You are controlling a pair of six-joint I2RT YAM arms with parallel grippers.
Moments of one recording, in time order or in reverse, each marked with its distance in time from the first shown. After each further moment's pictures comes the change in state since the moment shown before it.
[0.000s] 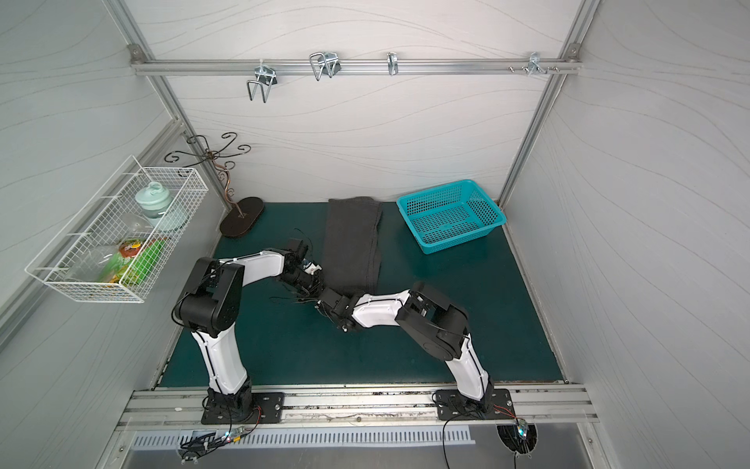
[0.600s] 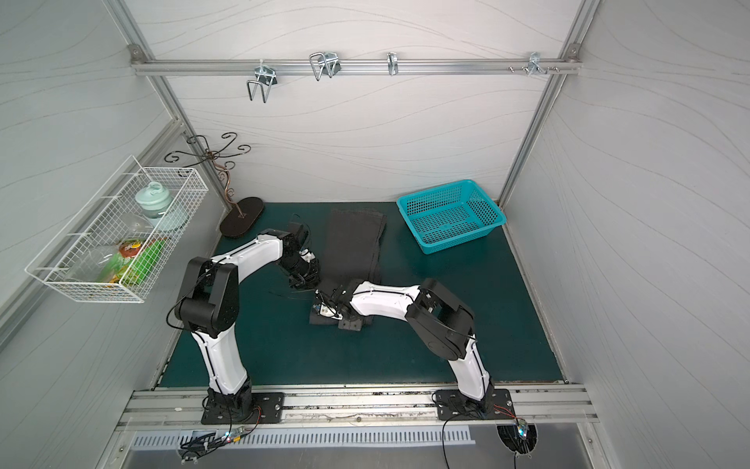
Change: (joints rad) left arm 0.000 -0.011 0.277 -0.314 -0.235 0.068; right arm -0.026 -0.039 0.161 -0.428 -0.482 0.129
